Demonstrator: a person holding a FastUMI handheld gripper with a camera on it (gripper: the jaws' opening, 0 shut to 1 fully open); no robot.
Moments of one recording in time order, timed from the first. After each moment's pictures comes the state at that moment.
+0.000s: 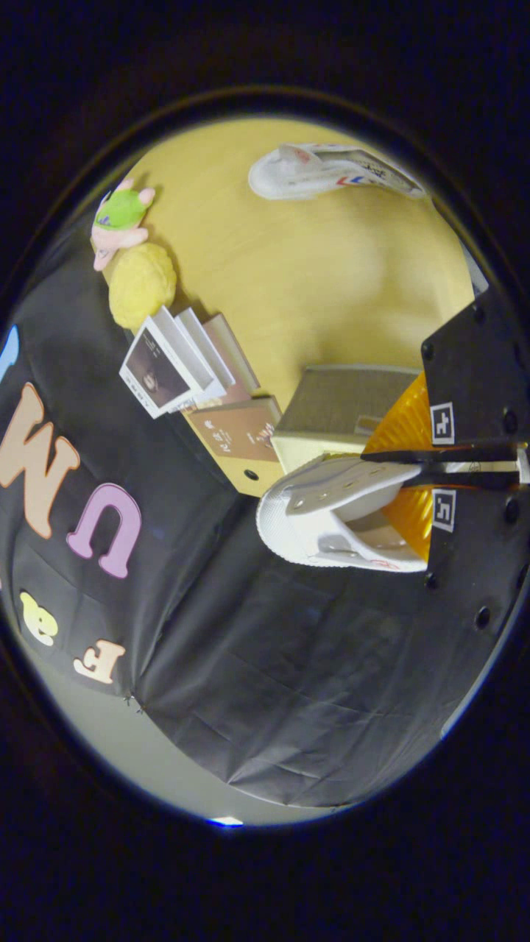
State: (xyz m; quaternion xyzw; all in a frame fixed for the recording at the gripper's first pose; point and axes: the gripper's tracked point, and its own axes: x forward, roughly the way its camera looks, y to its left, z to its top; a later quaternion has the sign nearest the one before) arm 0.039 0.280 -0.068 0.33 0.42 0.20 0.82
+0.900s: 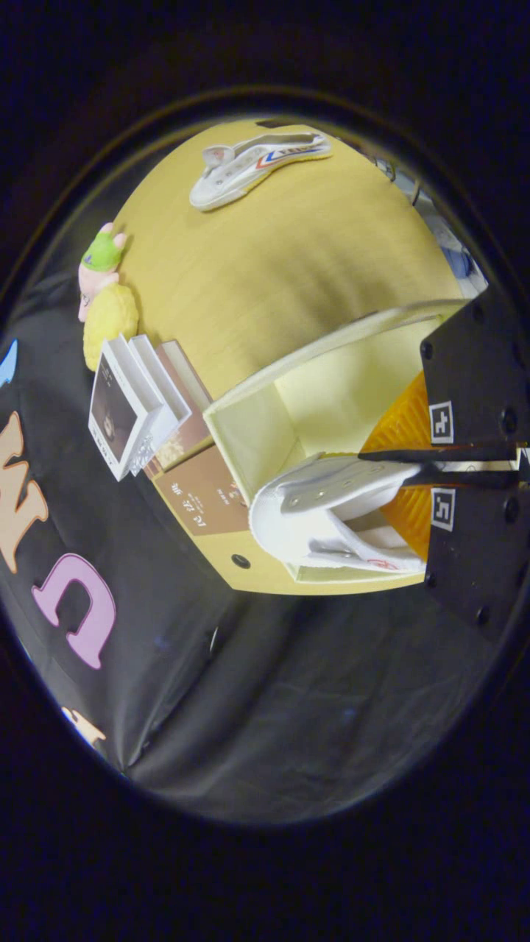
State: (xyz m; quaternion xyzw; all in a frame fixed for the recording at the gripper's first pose) arm 0.072 0.380 -0.165 0.25 0.48 -0.04 0.84
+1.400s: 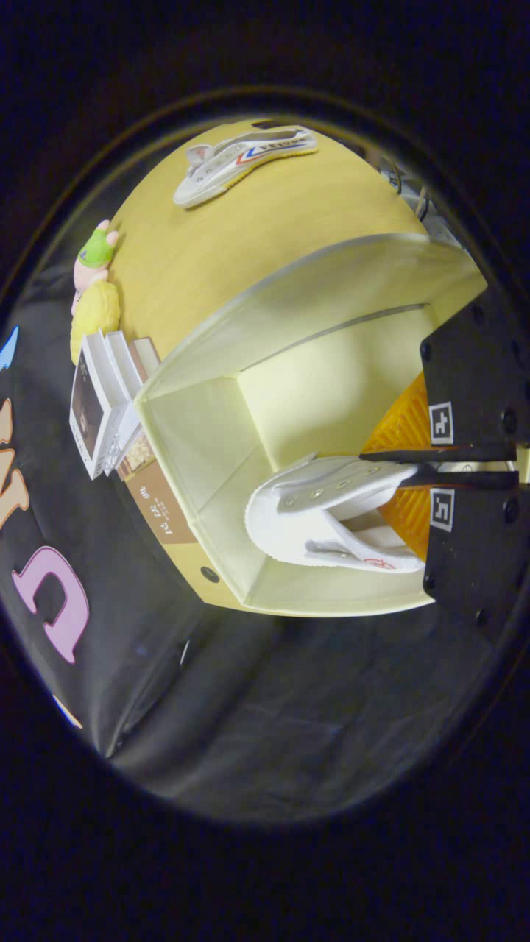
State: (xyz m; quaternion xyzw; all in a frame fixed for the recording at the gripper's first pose) arm 0.056 0.398 -0.211 0.23 0.50 -0.05 0.83
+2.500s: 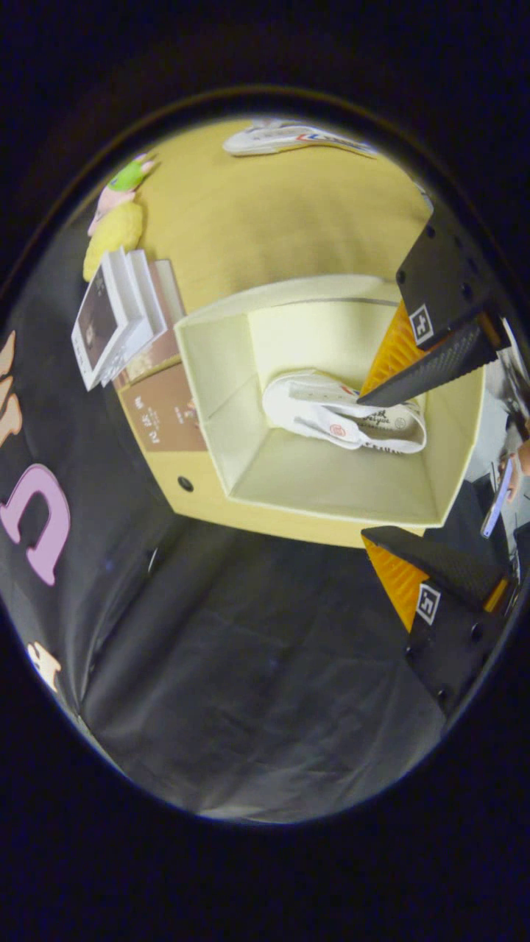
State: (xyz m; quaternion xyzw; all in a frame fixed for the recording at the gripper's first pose) arm 0.014 0.403 -0.094 0.23 0.50 0.18 0.82
